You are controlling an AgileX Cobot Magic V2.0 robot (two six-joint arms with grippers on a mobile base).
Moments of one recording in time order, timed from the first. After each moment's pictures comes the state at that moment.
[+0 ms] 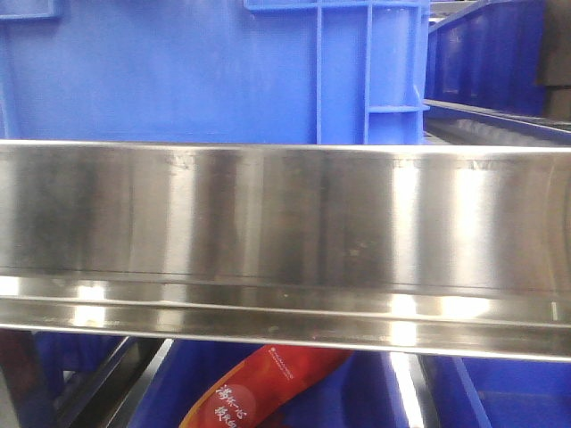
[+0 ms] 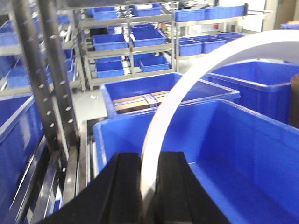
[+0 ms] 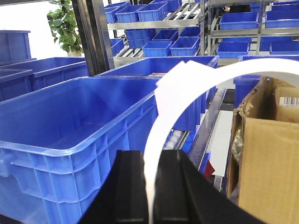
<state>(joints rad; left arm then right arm) -0.16 0.97 -1.05 -0.76 0.28 0.86 -0.17 0.40 -0.89 0.42 0.69 -0.21</state>
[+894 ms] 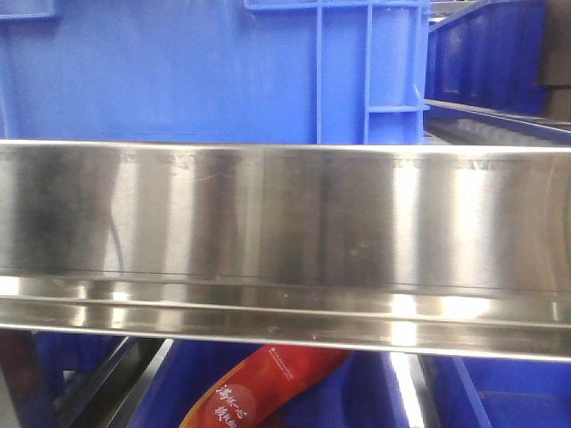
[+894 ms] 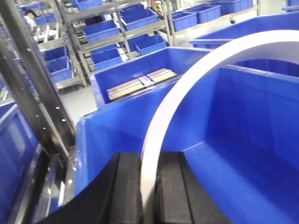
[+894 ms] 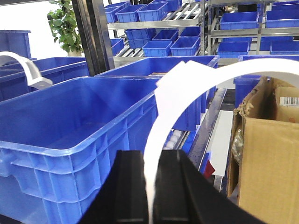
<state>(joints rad) -0.31 1.19 -1.07 -0.73 0.10 1.00 -0.17 0.40 -0.89 0.42 0.69 -0.21</state>
